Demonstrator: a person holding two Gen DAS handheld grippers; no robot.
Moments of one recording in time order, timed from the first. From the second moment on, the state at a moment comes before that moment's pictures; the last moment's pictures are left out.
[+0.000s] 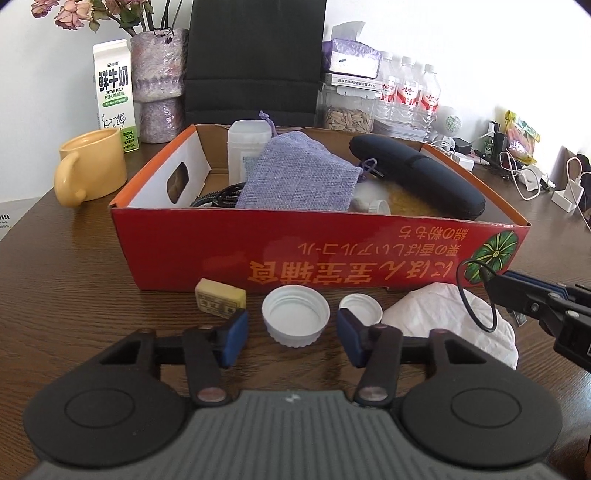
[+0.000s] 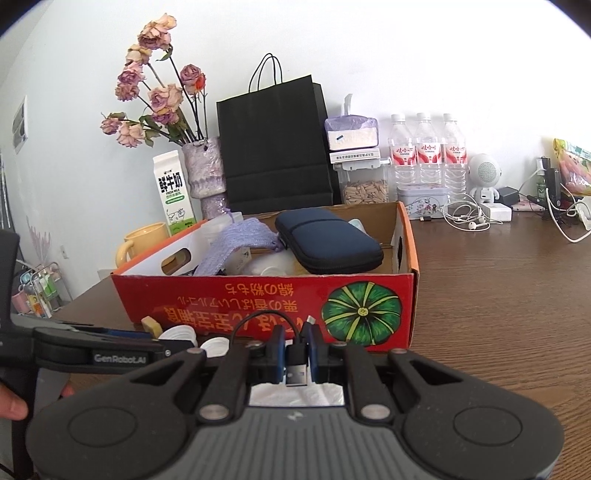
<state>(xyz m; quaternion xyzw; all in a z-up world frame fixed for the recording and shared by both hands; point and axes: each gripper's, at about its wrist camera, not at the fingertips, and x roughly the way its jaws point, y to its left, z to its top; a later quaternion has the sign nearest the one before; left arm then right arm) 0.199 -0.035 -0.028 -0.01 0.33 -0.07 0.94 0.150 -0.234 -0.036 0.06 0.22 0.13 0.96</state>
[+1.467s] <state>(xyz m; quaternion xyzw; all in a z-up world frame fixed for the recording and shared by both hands) 0.183 -0.024 0.048 0.00 0.17 -0.08 0.98 0.172 -0.190 0.013 -0.02 0.15 0.16 0.98</state>
